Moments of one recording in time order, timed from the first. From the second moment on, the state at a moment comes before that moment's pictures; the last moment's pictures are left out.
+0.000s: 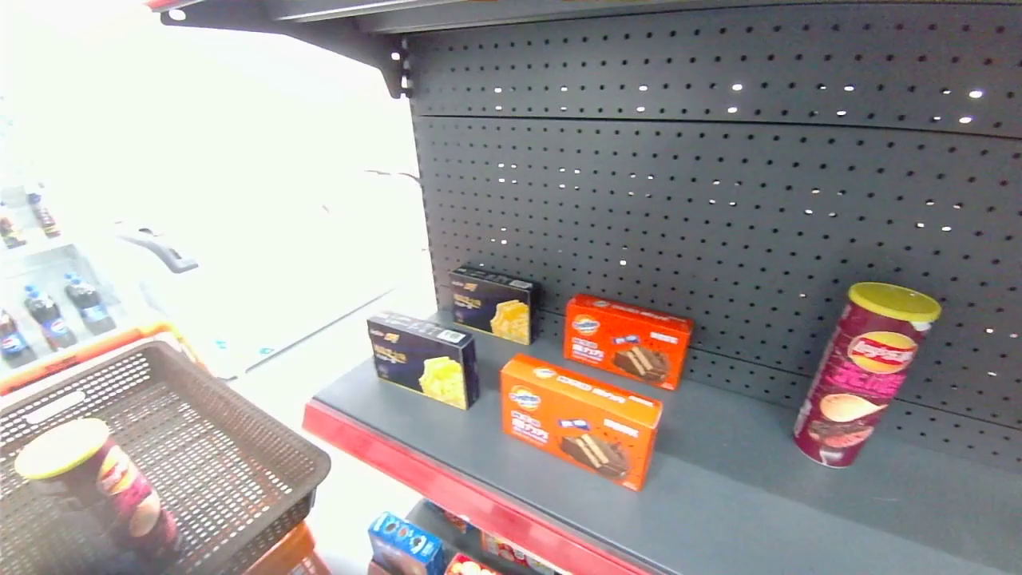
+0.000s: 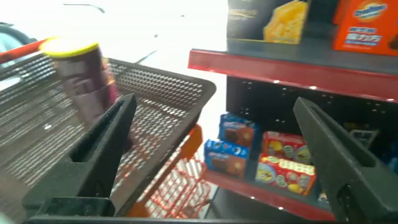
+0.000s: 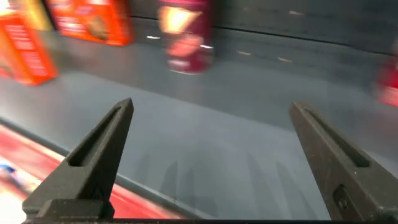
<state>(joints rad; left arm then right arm) 0.00 0.00 0.00 0.01 -0.06 0.03 0.00 0.00 0.00 0.00 -0.04 0.00</state>
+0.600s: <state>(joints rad) 0.00 0.00 0.00 0.00 -0.06 0.03 0.00 0.00 0.00 0.00 -0.04 0.00</state>
